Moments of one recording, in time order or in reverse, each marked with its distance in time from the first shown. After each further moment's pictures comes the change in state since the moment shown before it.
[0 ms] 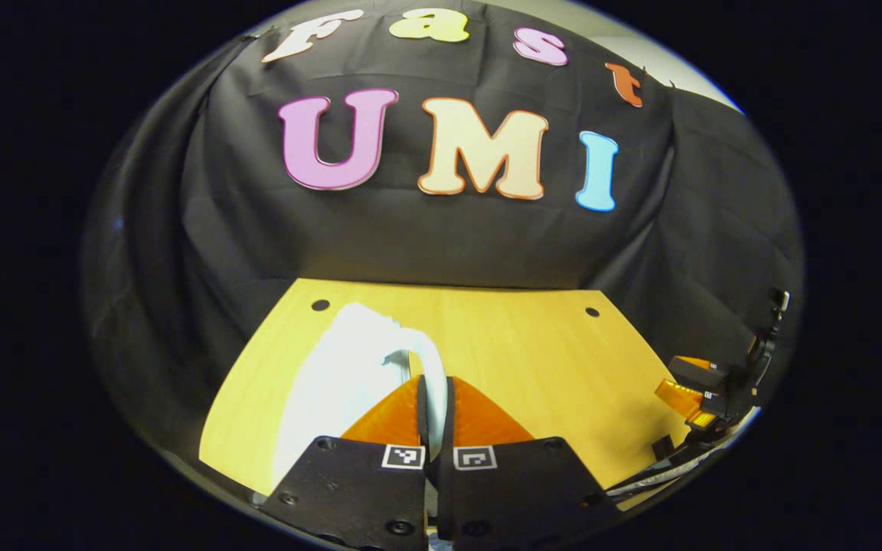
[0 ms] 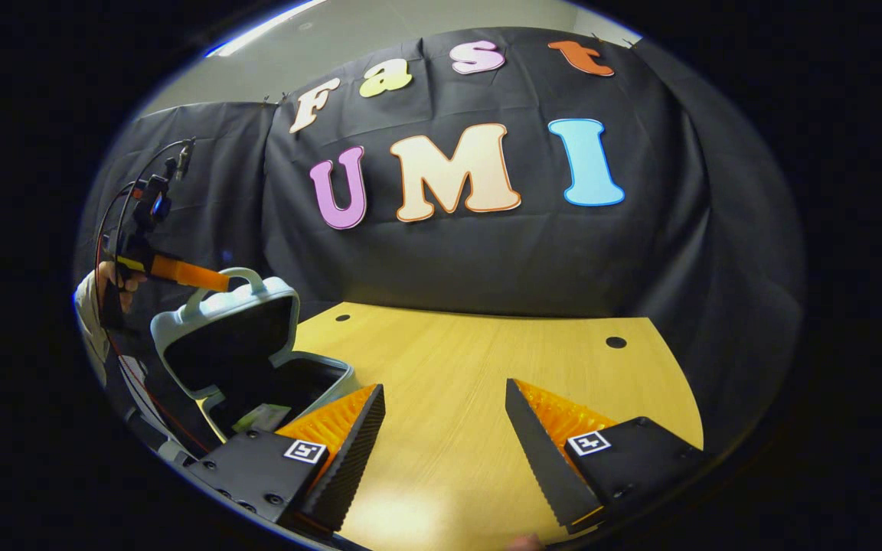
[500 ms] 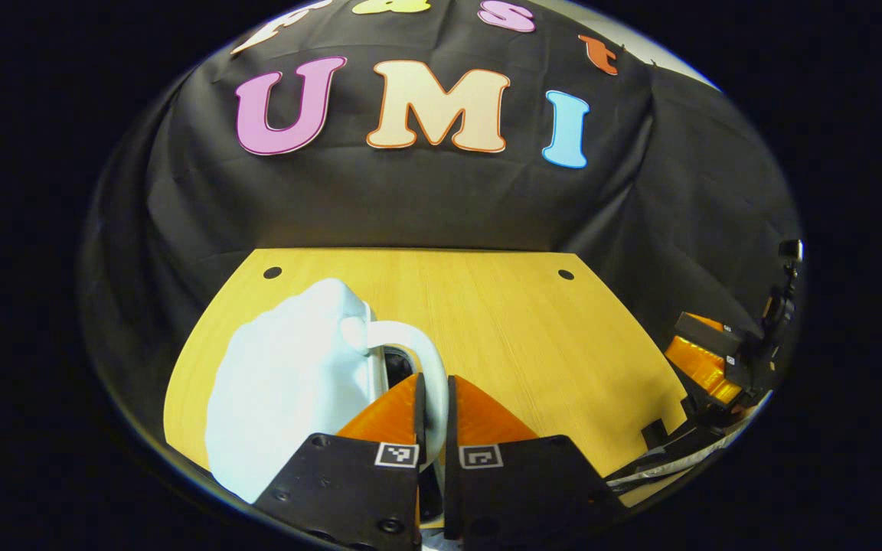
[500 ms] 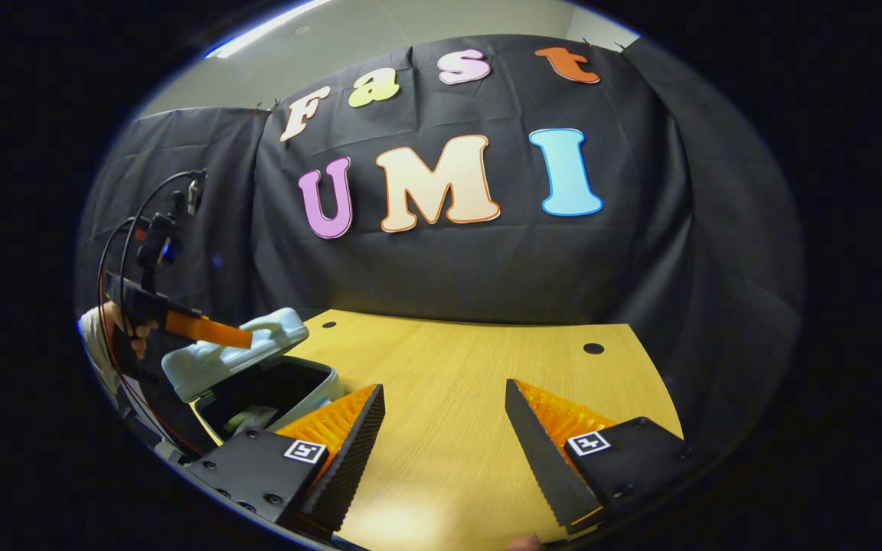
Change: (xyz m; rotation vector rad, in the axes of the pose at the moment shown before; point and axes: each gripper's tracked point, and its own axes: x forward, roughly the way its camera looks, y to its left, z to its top) left arm 0.052 -0.085 -0.058 0.020 0.086 -0.042; right arm -0.024 -0.030 0.014 0.001 -0.039 -0.026
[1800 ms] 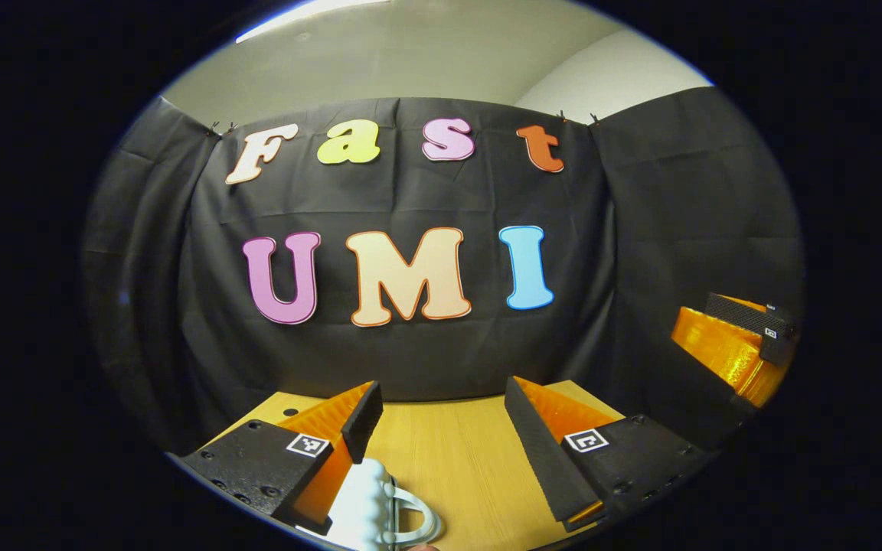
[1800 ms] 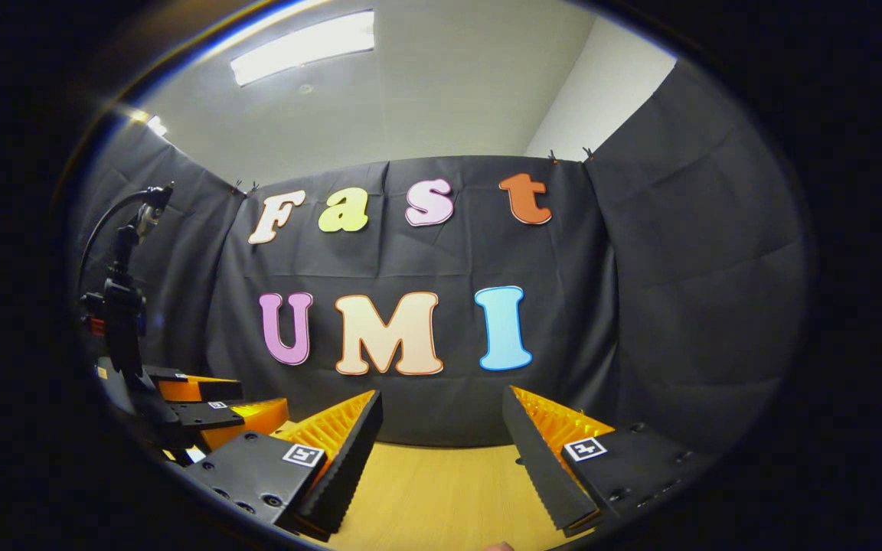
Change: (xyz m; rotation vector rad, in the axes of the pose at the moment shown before) left arm -0.088 -0.125 0.144 0.147 -0.619 0.106; right arm -0.110 -0.004 0.201 -0.055 -0.494 -0.235
